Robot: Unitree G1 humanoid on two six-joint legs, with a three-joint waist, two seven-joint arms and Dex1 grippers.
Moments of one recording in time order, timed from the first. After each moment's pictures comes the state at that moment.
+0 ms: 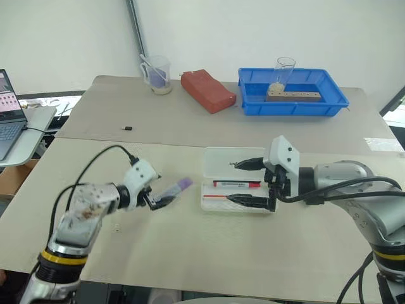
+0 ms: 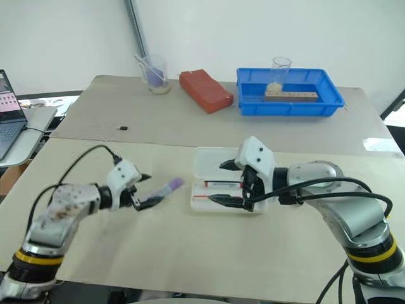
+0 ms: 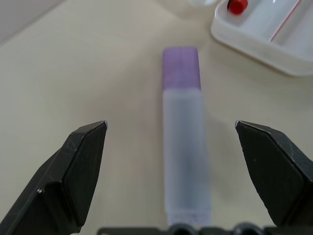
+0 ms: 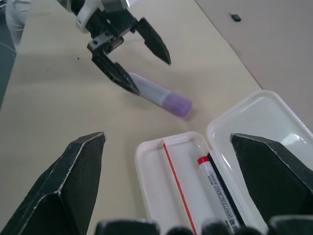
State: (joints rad) left arm -0.15 0.62 -0.06 -0.30 -0.14 0.65 -0.84; right arm -0.41 -0.83 0.11 -0.60 0.61 0.84 0.86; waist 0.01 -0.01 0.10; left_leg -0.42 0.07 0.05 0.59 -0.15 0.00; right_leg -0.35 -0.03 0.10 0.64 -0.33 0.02
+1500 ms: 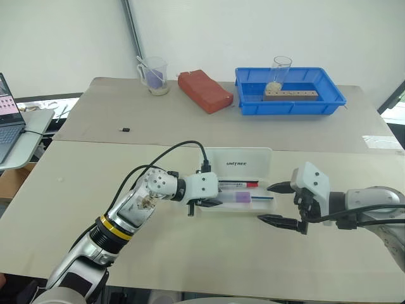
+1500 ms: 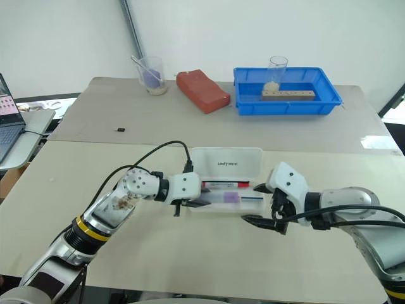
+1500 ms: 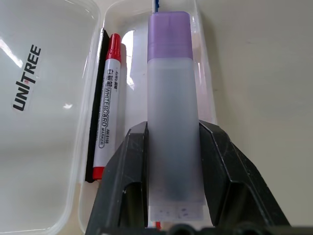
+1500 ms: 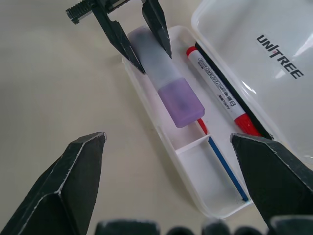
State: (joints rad) left arm -0.52 0.50 -0.50 -0.12 0.02 0.33 -1.02; right arm -0.06 -1.00 -0.10 -0.63 0.57 0.80 0.89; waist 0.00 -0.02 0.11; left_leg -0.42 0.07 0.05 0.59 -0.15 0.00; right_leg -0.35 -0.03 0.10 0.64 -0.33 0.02
